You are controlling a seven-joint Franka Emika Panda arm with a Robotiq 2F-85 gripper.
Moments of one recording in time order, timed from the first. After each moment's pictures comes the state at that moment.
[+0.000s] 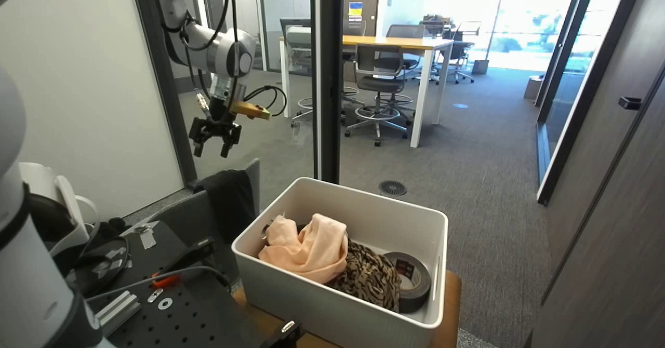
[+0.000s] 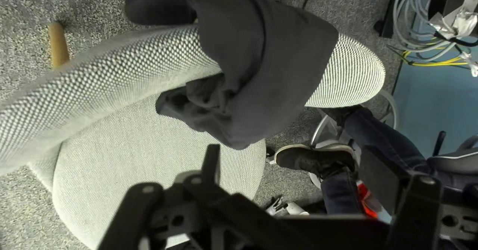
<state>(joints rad) 0.39 0.68 0.39 -1.80 0.05 2.13 -1.07</state>
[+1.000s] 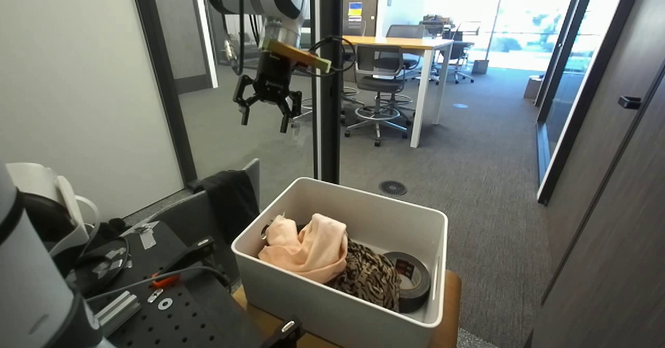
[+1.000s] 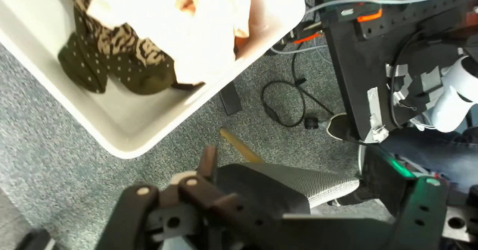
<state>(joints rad) 0.20 0.28 0.26 -2.01 -0.03 1.83 -0.81</state>
